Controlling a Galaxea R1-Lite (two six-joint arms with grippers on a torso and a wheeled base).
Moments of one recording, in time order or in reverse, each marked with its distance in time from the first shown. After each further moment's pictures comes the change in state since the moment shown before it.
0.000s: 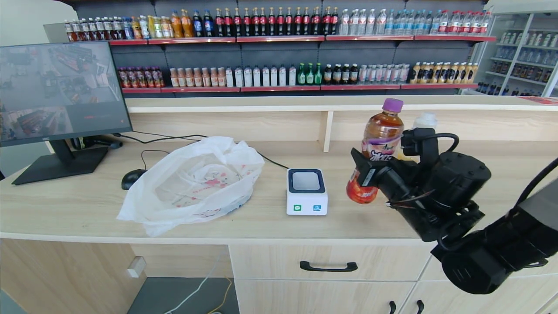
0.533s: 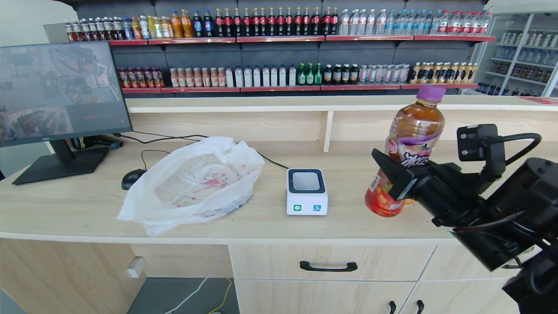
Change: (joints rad) left arm 0.000 0.000 0.000 0.000 0.000 0.000; right arm 0.035 -0.264 0.231 0.000 0.096 -0.008
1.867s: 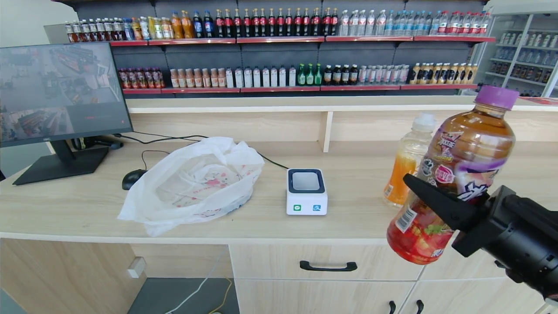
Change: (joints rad) left arm 0.000 0.000 0.000 0.000 0.000 0.000; right arm 0.049 -0.282 0.240 -0.004 0.243 0.084
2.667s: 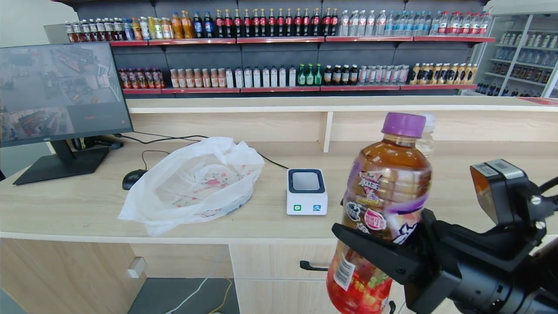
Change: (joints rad) left arm 0.000 0.000 0.000 0.000 0.000 0.000; right arm 0.249 0.149 -0.098 -0.017 0.185 0.129
